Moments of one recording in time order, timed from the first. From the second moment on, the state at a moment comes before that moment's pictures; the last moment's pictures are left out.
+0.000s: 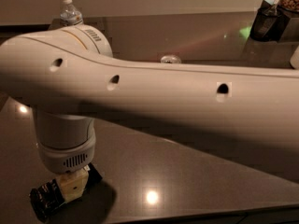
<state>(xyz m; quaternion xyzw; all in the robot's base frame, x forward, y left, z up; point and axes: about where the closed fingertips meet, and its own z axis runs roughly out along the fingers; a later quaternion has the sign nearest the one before) 0.314 0.157 0.833 -0.87 0.47 0.11 0.08</state>
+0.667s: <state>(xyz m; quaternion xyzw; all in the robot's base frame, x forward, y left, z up) 0.403 0.103 0.857 -0.82 0.55 0.08 0.11</state>
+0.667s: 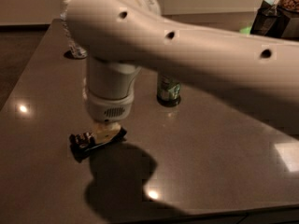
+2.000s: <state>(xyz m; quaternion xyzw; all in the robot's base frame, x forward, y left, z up) 0.504 -0.015 0.858 -0.75 0.66 0.03 0.11</state>
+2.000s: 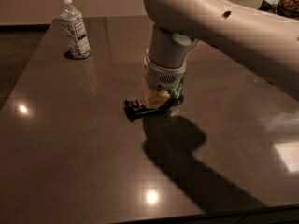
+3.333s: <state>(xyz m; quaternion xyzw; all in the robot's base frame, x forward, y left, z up) 0.511 -0.048 0.868 -0.73 0.68 0.01 0.11</state>
